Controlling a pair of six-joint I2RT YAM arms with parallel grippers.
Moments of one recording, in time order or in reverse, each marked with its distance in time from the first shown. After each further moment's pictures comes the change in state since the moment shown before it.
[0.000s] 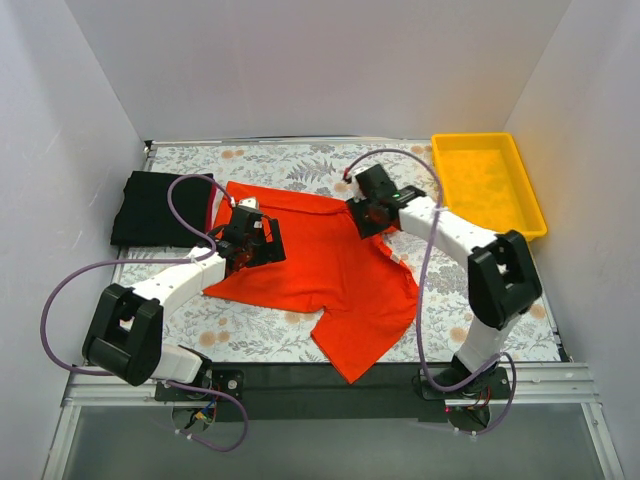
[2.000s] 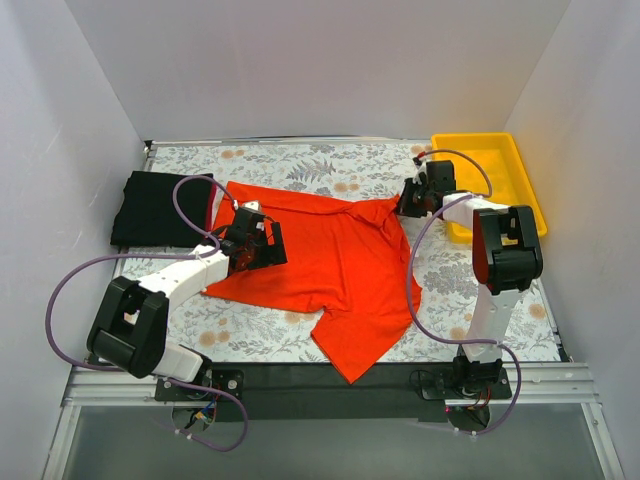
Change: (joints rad) left arm 0.000 0.043 0.000 -0.003 0.025 -0.003; right arm -0.478 0.196 -0.123 0.515 -0.438 0.246
